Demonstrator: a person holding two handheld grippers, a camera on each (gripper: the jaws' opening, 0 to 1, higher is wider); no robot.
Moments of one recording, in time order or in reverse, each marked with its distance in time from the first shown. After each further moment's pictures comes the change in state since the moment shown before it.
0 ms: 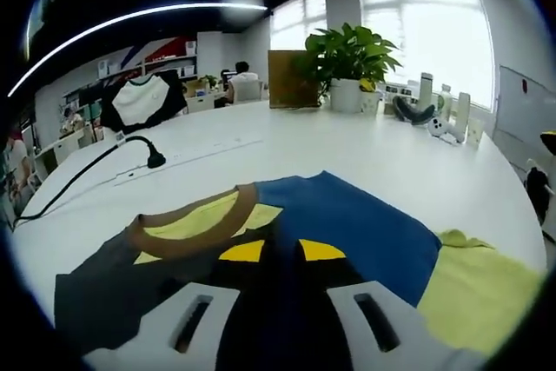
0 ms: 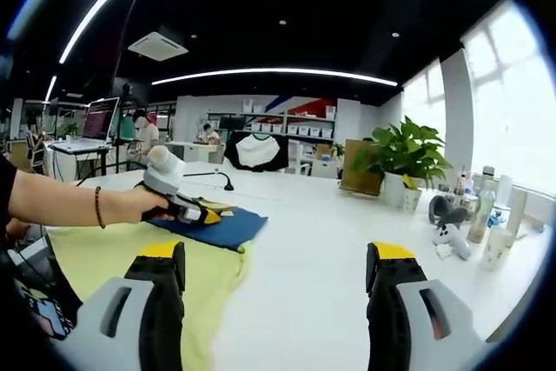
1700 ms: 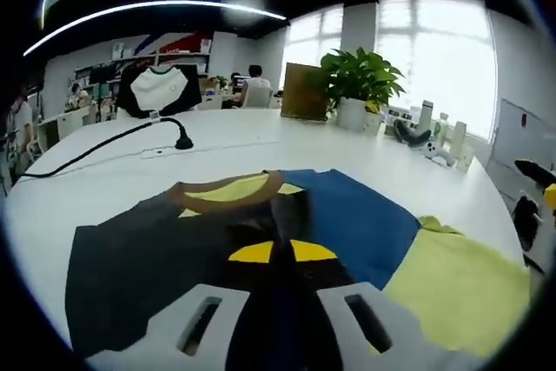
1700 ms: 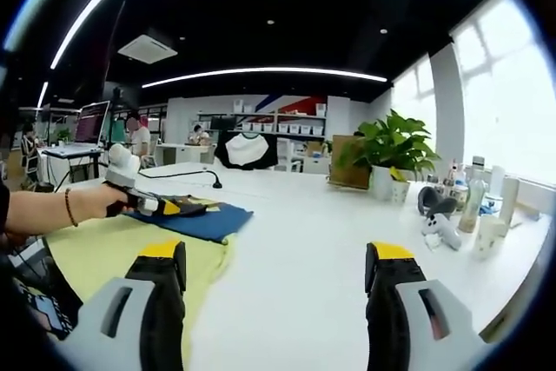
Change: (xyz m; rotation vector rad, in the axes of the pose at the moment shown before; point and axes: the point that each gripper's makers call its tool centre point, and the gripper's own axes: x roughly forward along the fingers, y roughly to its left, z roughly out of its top) left arm -0.051 0.026 -0.008 -0.085 -0.073 0.003; right arm -0.014 -0.025 -0.013 0.035 0.008 -0.045
